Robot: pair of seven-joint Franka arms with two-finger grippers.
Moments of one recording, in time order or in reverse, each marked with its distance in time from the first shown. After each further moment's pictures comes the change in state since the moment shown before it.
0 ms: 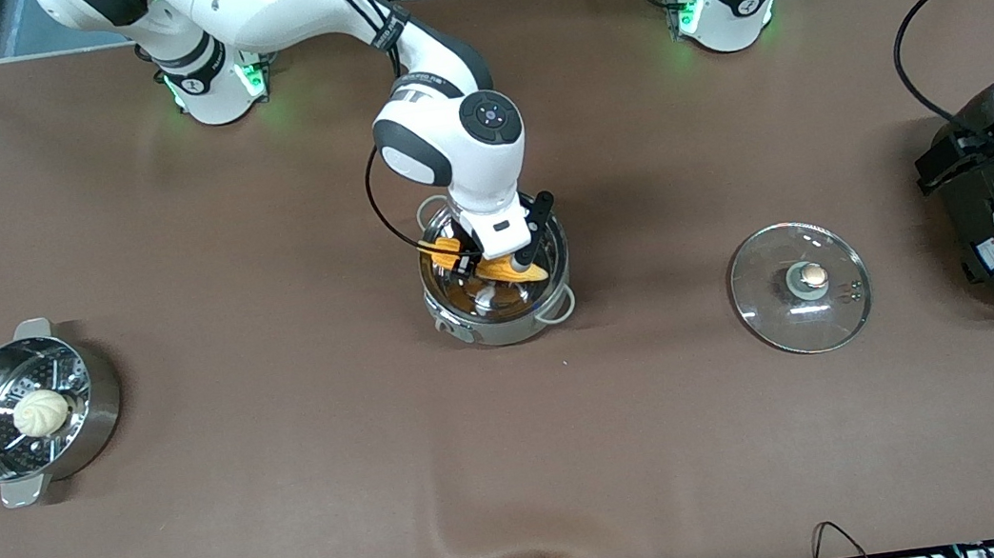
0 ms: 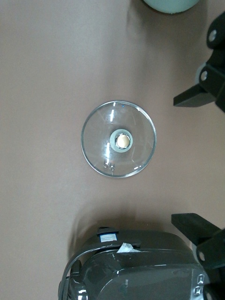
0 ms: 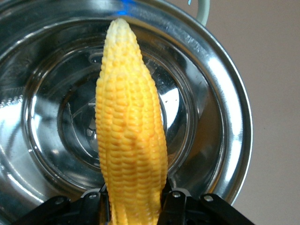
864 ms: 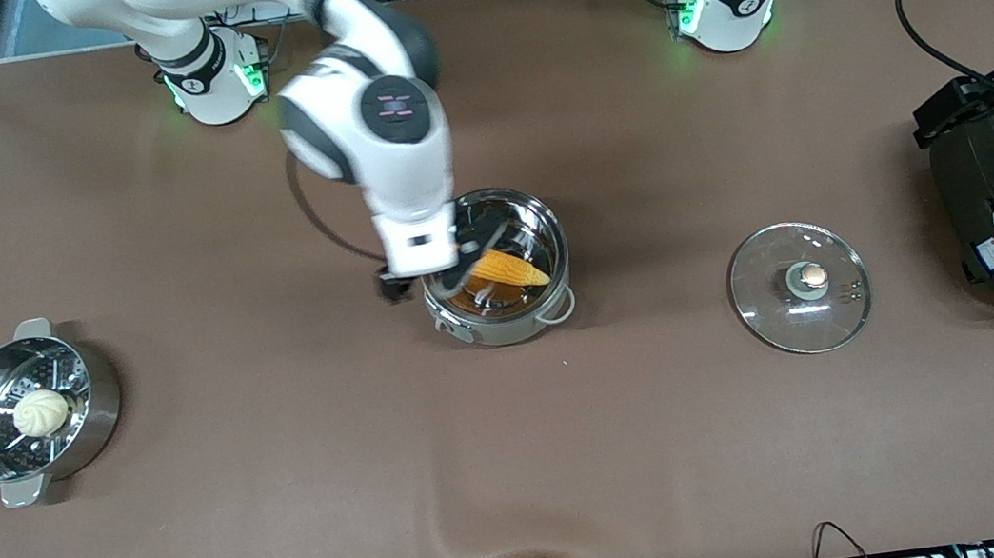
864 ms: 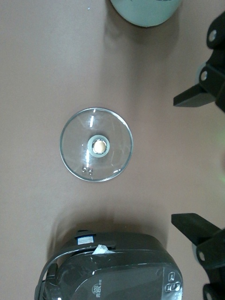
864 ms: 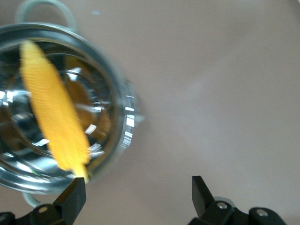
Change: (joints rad) left arm -0.164 -0.054 0.155 0.019 -0.045 -0.133 0.000; right arm -0.191 -0.197 -0.012 0.040 0.119 -0.176 0.032
